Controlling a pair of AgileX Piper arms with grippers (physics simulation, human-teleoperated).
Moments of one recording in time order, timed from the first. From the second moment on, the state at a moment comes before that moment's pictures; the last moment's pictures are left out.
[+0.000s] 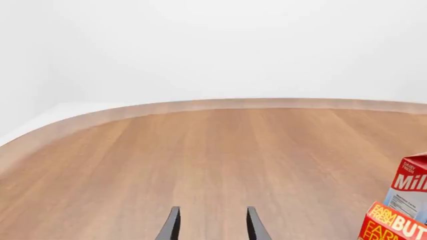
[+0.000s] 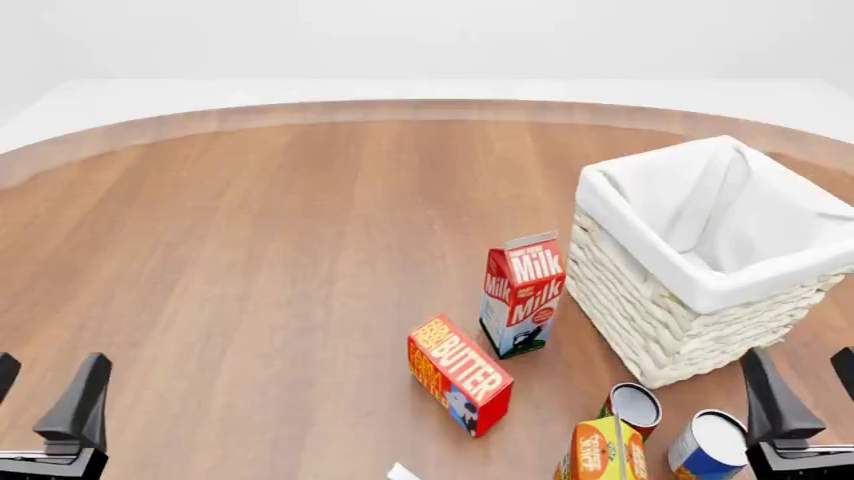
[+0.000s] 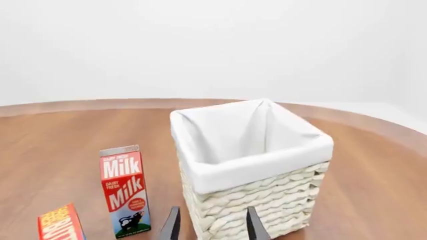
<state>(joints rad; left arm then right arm) 0.00 0.00 0.00 0.00 0.00 0.01 0.04 -0.01 -0.02 0.01</state>
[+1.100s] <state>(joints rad) 0.00 0.01 0.00 0.00 0.00 0.58 0.57 -0.72 0.19 -0.04</state>
